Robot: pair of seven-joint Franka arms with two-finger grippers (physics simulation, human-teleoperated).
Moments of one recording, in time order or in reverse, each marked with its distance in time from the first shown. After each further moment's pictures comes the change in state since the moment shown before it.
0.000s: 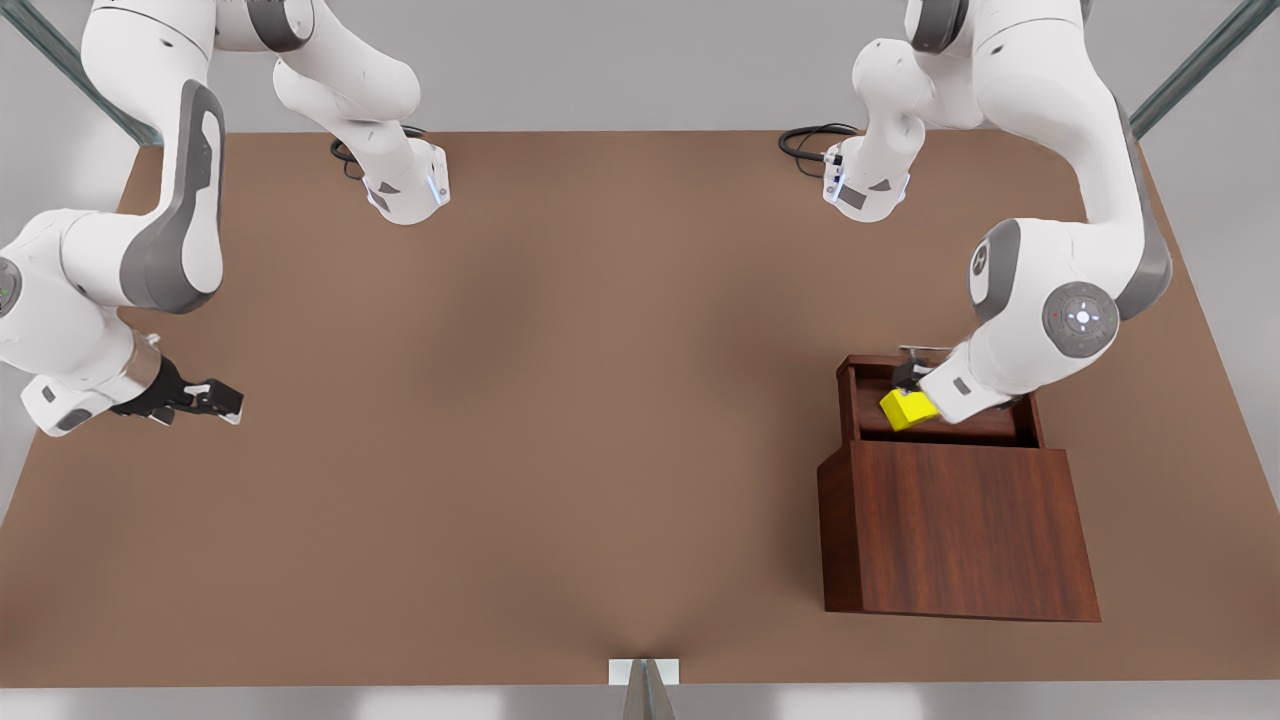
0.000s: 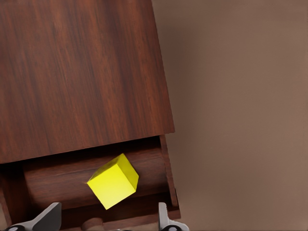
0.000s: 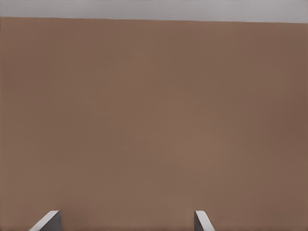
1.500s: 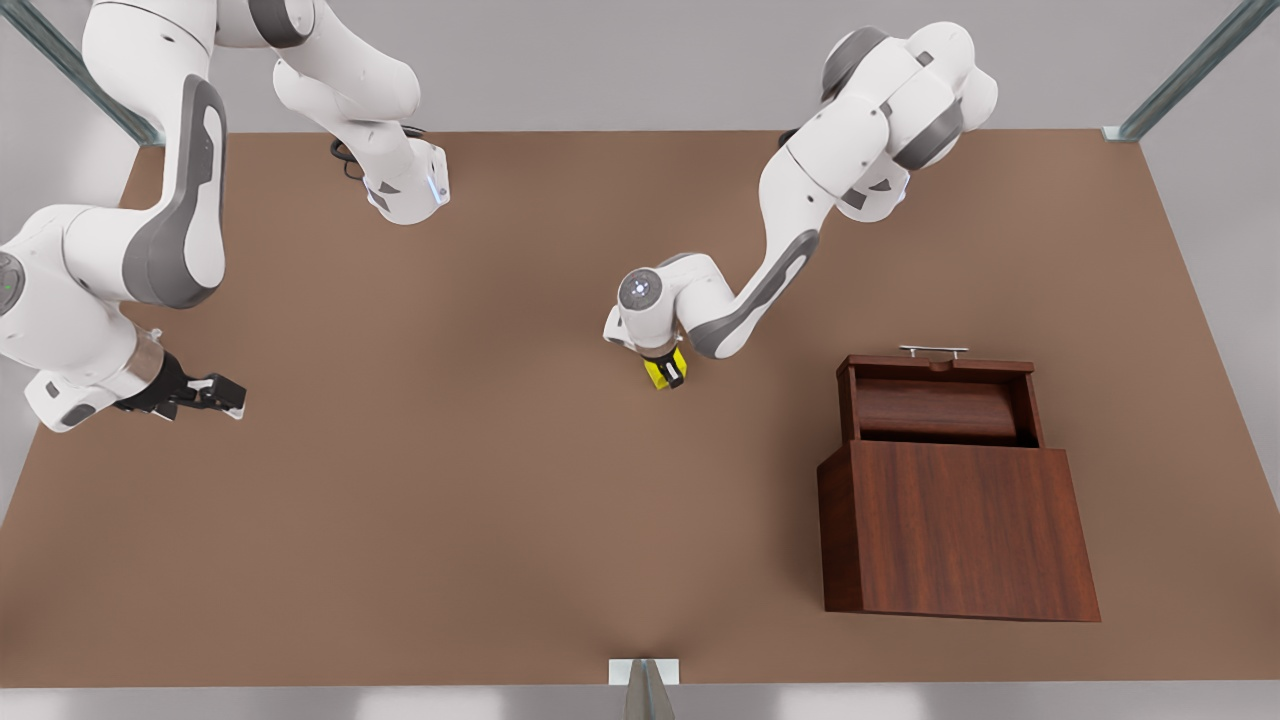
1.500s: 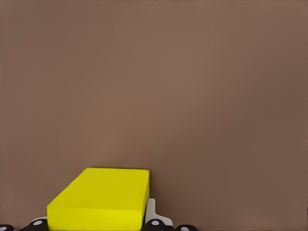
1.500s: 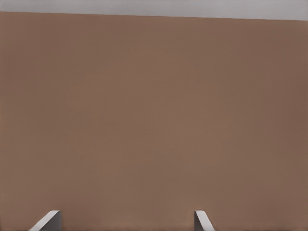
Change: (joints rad) left arm -0.066 0.423 -0.719 -0.280 0.533 0.576 -0.143; right arm 0.005 -0.016 0.001 -0.013 0.000 -0.012 -0.003
